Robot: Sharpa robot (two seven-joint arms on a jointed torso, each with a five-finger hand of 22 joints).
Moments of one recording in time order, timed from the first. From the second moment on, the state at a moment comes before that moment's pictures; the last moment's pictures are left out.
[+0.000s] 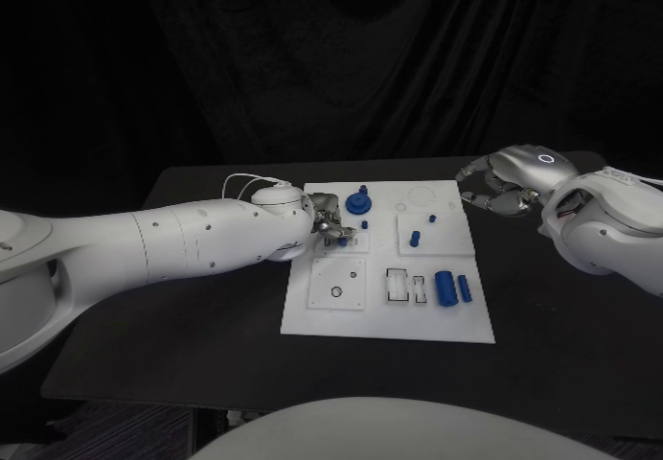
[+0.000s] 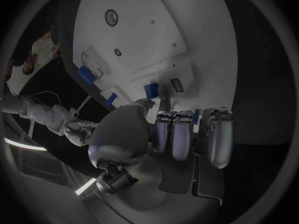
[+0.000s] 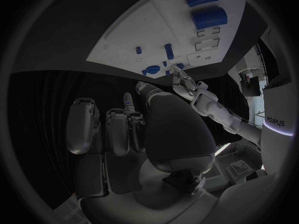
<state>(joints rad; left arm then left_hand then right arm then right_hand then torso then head) 1.25 -0.53 -0.21 1.25 -1.25 -0.08 -0.42 1.06 0.08 0.11 0.29 0.40 1.11 0.01 0.19 1.20 1.47 -0.05 1.57 1.31 1.47 -0.10 1.57 1.31 0.01 1.47 0.02 1.50 1.31 1.38 -0.94 -0.25 1.53 -1.65 -0.41 -0.15 1.35 -0.07 0.31 0.21 0.29 0.78 0.07 0.12 0.24 1.46 -0.02 1.56 1.31 1.47 -0.08 1.49 1.31 0.05 1.45 0.04 1.30 1.31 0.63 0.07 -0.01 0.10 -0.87</state>
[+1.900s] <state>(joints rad) 1.25 -0.62 -0.21 1.38 -1.25 -0.11 -0.46 1.08 0.05 -0.01 0.29 0.35 1.06 0.03 0.14 1.20 1.46 -0.05 1.57 1.31 1.47 -0.10 1.57 1.31 0.01 1.47 0.02 1.49 1.31 1.38 -0.95 -0.25 1.53 -1.65 -0.40 -0.15 1.35 -0.07 0.31 0.21 0.29 0.79 0.08 0.12 0.23 1.47 -0.02 1.56 1.31 1.47 -0.08 1.49 1.31 0.05 1.45 0.04 1.30 1.31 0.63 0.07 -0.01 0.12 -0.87</state>
